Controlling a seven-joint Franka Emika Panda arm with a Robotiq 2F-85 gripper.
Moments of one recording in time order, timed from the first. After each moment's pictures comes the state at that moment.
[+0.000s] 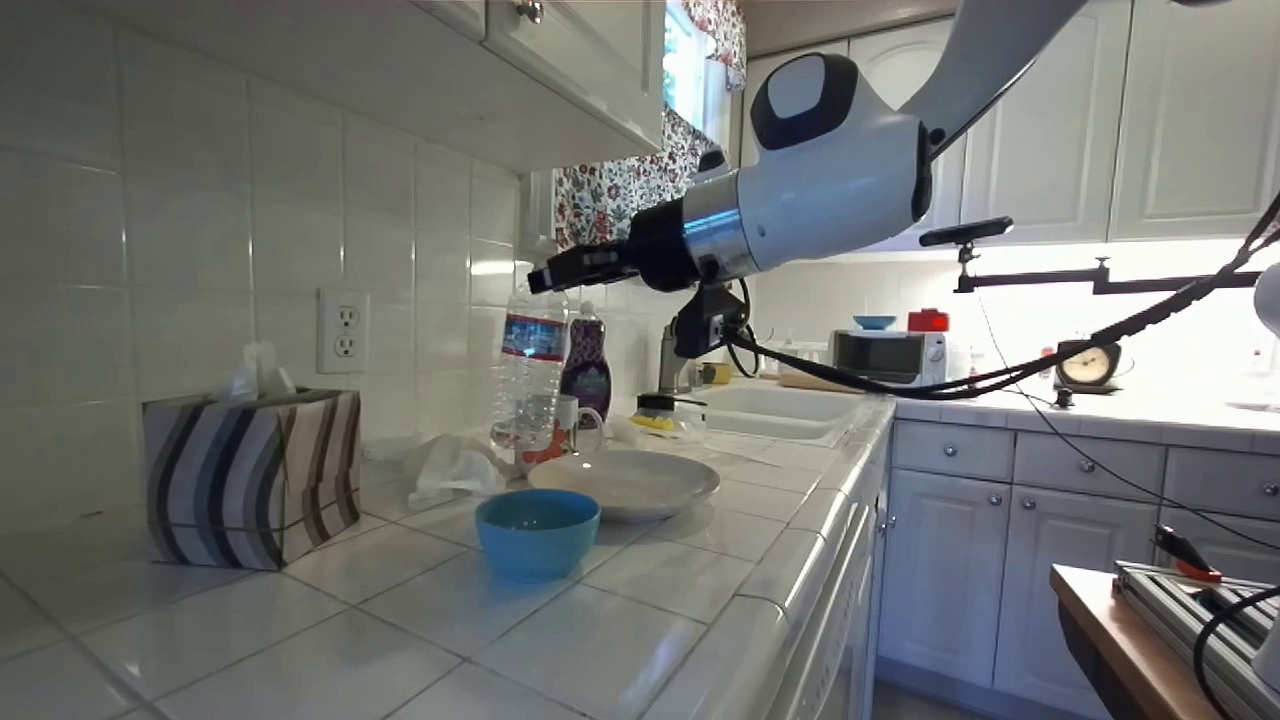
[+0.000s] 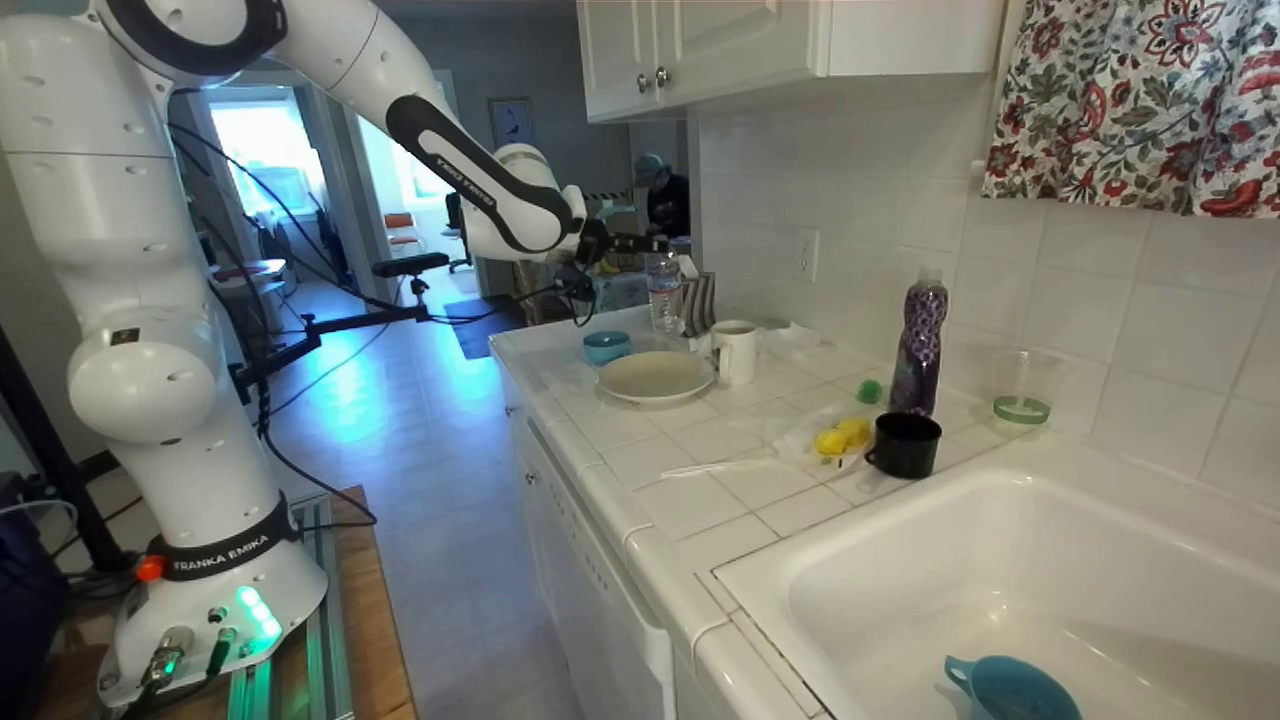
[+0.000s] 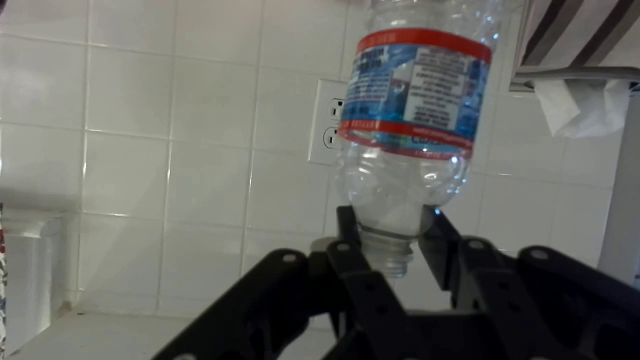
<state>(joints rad) 0.09 0.09 0.14 -2.14 -2.51 2.60 2.52</state>
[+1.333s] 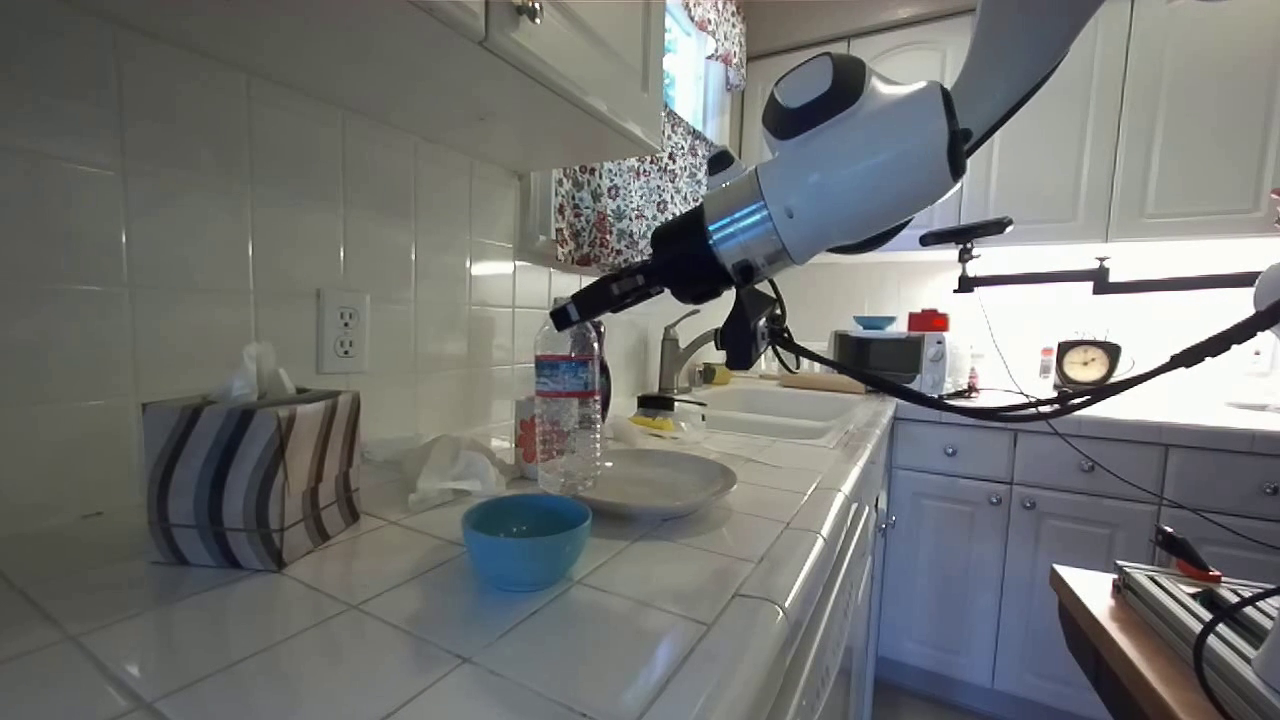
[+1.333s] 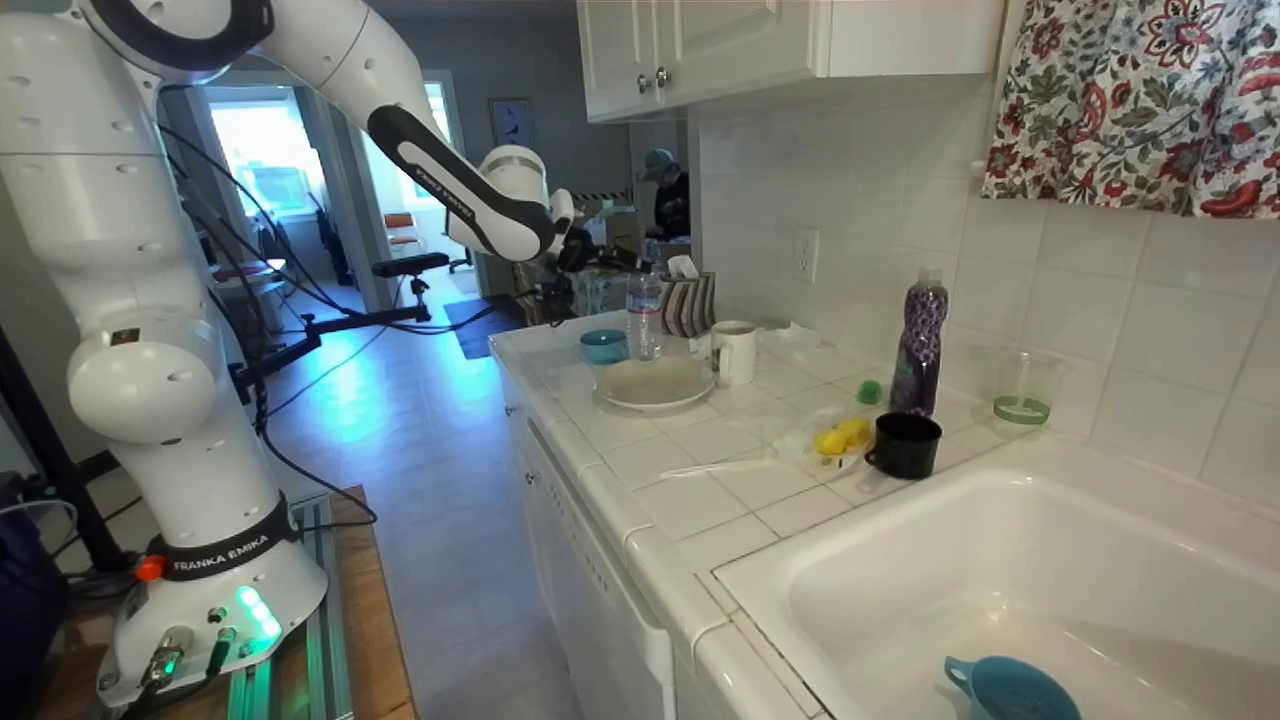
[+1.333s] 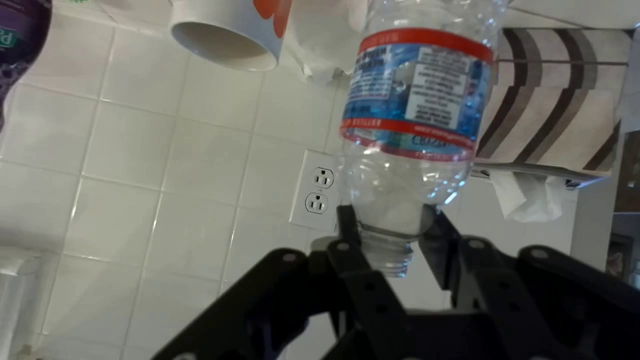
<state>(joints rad) 0.10 0.06 0.14 -2.19 -2.29 2.73 2.24</state>
